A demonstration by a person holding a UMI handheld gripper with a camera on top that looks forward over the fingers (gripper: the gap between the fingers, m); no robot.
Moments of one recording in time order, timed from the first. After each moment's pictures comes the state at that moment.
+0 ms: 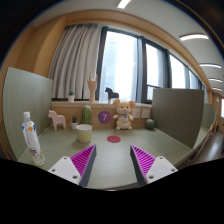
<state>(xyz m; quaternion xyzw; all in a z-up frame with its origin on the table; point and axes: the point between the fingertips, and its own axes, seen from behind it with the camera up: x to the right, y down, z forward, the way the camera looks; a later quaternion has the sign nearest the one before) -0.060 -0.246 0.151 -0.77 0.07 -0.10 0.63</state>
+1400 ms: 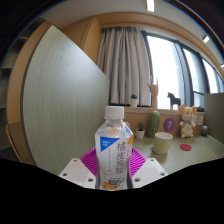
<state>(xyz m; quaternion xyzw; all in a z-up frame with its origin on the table) -0.377 -0.127 0.114 -0.74 -0.08 0.05 0.67</state>
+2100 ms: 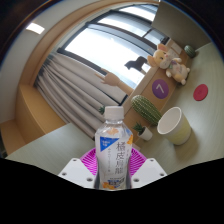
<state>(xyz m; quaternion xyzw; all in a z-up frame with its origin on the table) -0.305 0.042 0.173 -0.65 0.27 0.36 0.61</state>
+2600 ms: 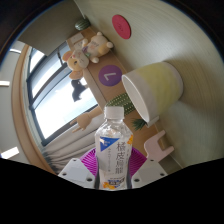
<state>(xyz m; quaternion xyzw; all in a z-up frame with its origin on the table) -0.235 0.112 0.183 -0.34 0.58 0.64 0.37</state>
